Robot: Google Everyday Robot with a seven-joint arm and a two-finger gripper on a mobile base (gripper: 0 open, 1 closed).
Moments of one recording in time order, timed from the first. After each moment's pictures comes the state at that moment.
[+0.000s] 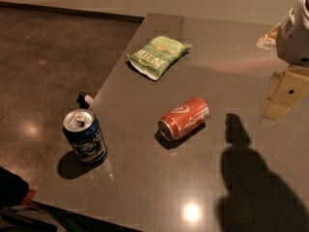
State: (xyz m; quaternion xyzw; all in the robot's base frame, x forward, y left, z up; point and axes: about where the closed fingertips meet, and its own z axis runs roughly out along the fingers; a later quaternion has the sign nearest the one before) arm 0.438 -0.216 0.979 -0.60 0.78 -0.04 0.16
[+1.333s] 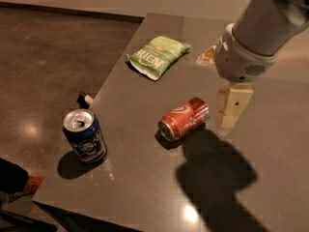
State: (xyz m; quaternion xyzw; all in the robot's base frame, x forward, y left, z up) arm 0.463 -0.132 0.926 -0.73 0.67 0.01 0.16
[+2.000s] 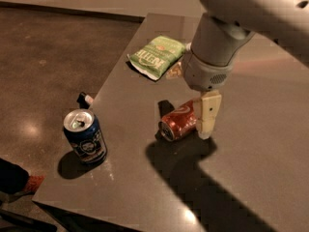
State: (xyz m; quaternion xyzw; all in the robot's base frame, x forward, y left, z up) arm 0.481 -0.090 0.881 -0.81 0.58 0.02 0.11
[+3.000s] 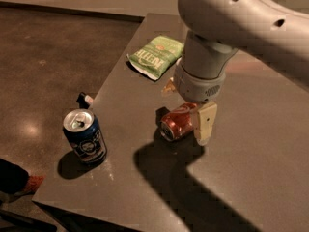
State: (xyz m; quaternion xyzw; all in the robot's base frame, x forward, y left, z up) arm 0.467 -0.084 0.861 -0.85 0.52 -0.01 0.07
